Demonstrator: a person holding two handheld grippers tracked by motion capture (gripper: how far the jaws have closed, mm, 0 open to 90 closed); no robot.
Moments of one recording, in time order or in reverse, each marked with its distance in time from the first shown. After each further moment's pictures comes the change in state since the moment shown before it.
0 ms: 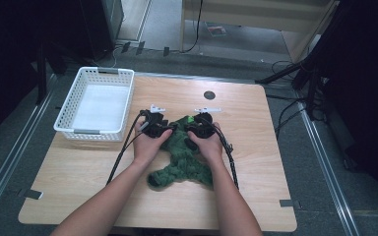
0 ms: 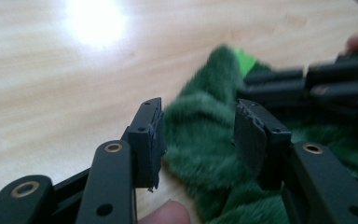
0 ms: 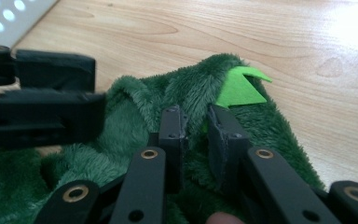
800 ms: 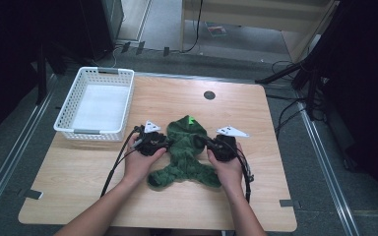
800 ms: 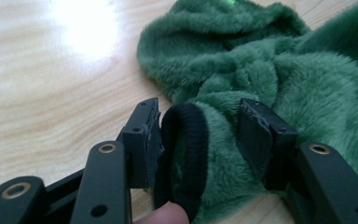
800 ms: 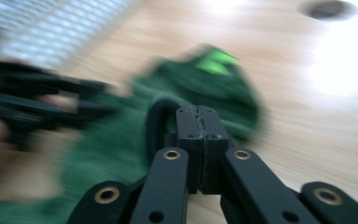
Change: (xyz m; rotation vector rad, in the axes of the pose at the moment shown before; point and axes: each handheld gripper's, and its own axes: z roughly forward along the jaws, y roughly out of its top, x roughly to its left) left arm -0.003 -0.050 -0.029 0.023 -0.051 0.095; right arm 0.006 -0.056 -0.105 -0.169 -0.076 -0.040
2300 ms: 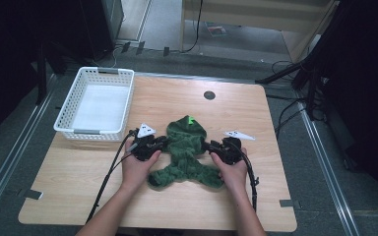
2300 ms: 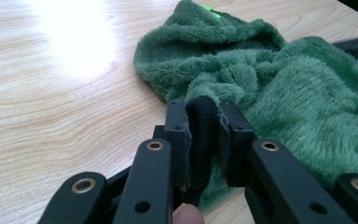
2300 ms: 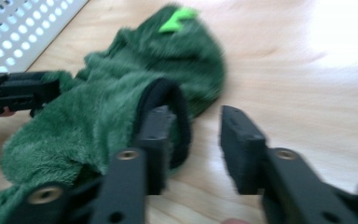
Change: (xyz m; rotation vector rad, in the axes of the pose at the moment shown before) left arm -0.001 -0.010 -0.013 -0.072 -0.028 0.004; right arm -0.025 -0.021 0.017 0.073 0.085 0.179
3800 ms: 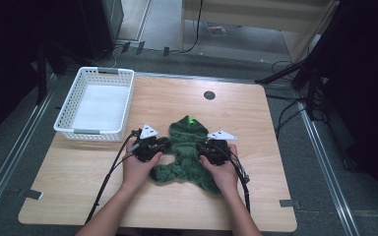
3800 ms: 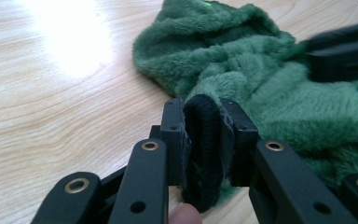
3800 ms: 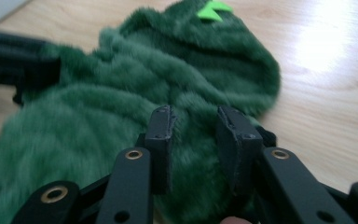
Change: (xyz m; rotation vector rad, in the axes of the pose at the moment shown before) left arm -0.004 0.000 0.002 0.020 -0.005 0.041; right arm 0.034 -0.002 0.009 0.021 -0.130 -0.251
